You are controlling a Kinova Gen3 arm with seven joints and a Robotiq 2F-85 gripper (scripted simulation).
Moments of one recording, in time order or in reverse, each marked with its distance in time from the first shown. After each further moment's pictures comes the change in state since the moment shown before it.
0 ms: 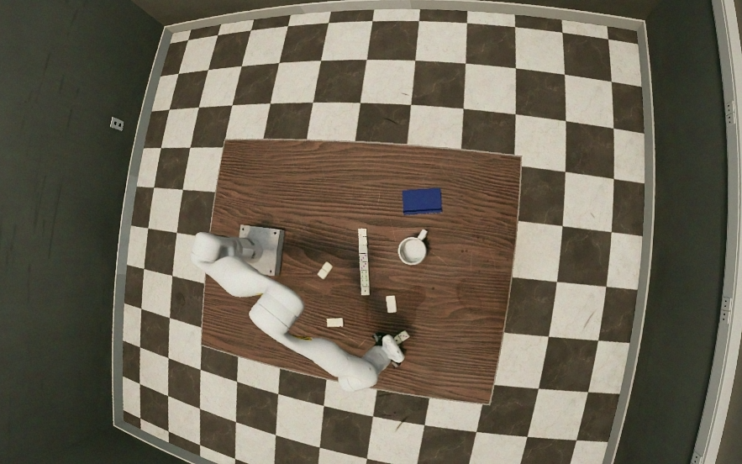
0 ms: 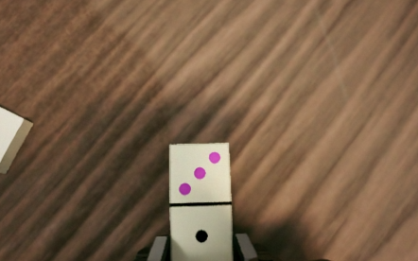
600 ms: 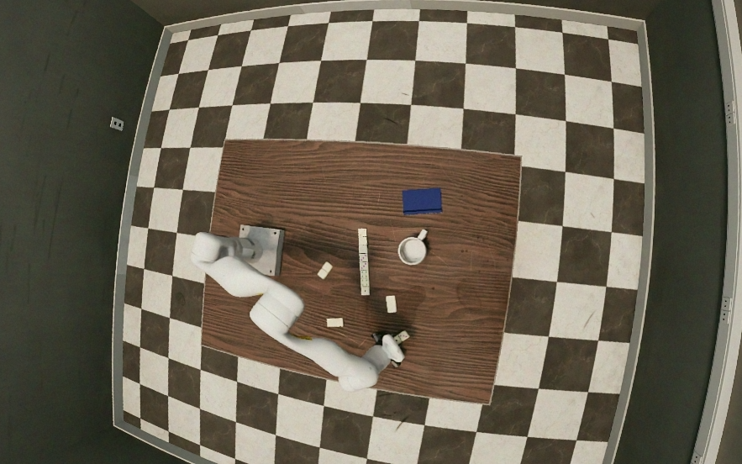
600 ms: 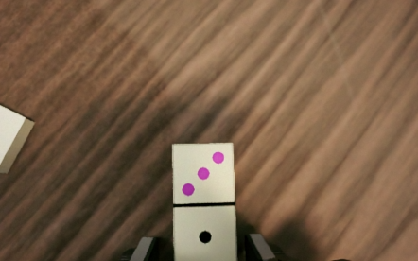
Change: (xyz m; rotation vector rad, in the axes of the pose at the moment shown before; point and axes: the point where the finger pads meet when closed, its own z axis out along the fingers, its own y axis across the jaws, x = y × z) arm 0.000 -0.002 0.002 0.004 -0.001 0.000
